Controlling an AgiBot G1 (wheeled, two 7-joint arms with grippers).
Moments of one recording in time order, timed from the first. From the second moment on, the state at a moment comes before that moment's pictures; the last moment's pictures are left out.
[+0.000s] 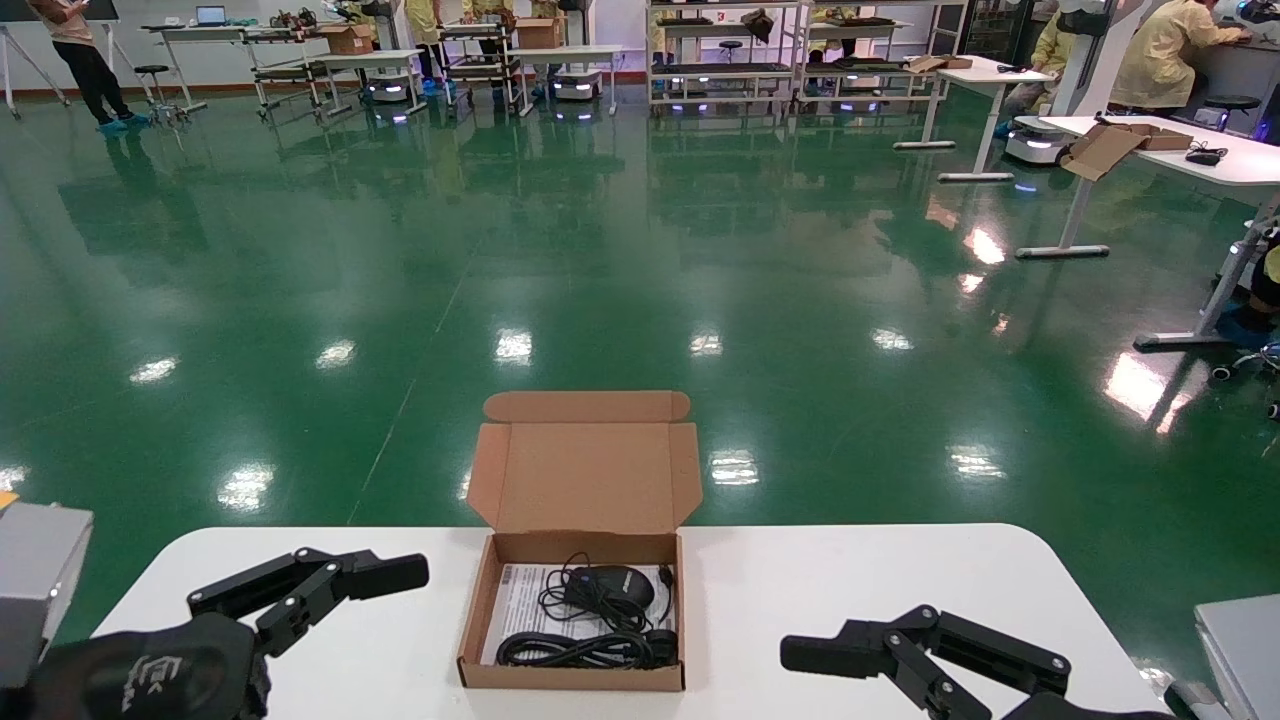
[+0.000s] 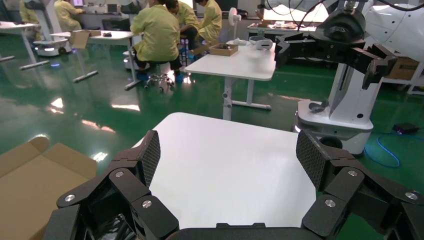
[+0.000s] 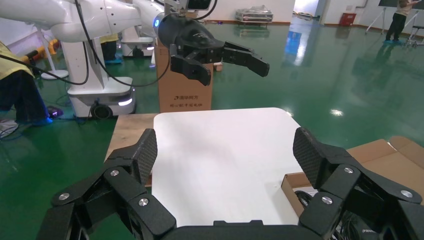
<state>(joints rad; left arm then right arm) -1.03 0.53 0.38 -1.18 0.60 1.36 -0.11 1.08 -0.61 -0.28 1.28 -0.73 -1.49 0.19</state>
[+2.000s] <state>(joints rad) -1.03 0.53 0.38 -1.18 0.60 1.36 -0.11 1.72 -1.27 -0.63 0.24 -1.41 -1.10 0.38</state>
